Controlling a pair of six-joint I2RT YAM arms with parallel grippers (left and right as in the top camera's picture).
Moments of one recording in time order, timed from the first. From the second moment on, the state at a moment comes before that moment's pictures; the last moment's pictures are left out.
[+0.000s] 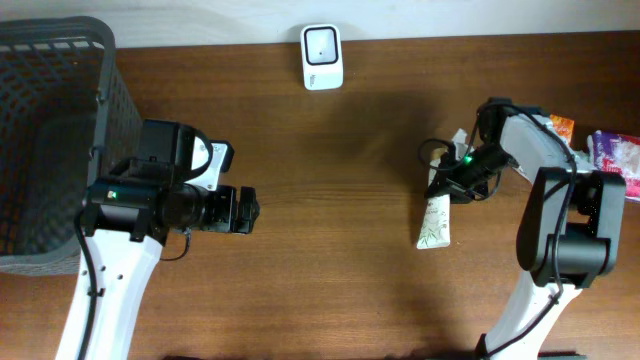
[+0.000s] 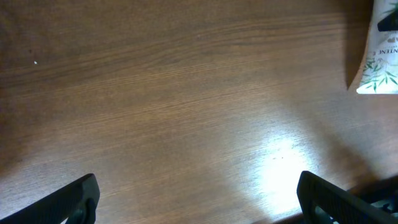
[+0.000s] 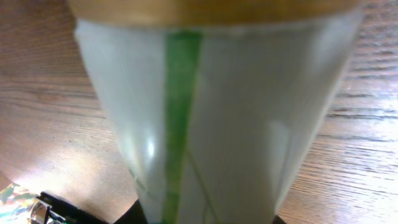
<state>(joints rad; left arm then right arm) -0.16 1.30 1.34 -1.24 0.21 -0.04 -0.11 2.08 1.45 -1.14 -0.47 0.07</state>
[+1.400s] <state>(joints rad) -0.16 1.30 1.34 -1.24 0.21 -0.04 0.14 2.09 1.37 -0.91 -0.59 -0.11</state>
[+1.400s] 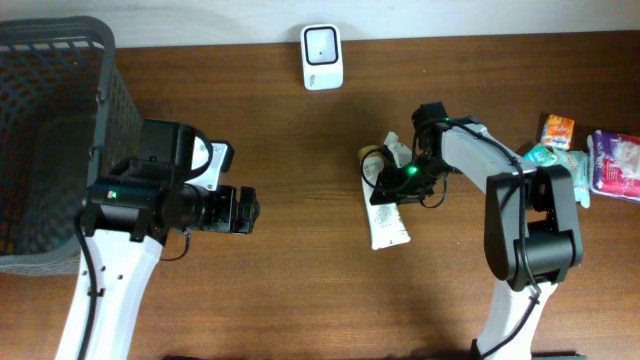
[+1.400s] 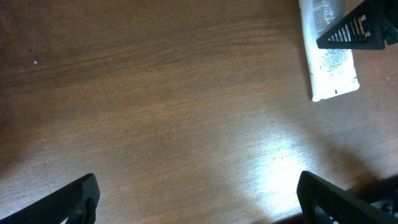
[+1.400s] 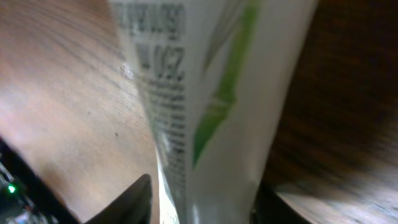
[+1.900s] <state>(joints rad) -0.16 1.30 1.34 -1.24 0.21 -0.04 0.34 2.10 1.84 -0.89 0.32 0.08</state>
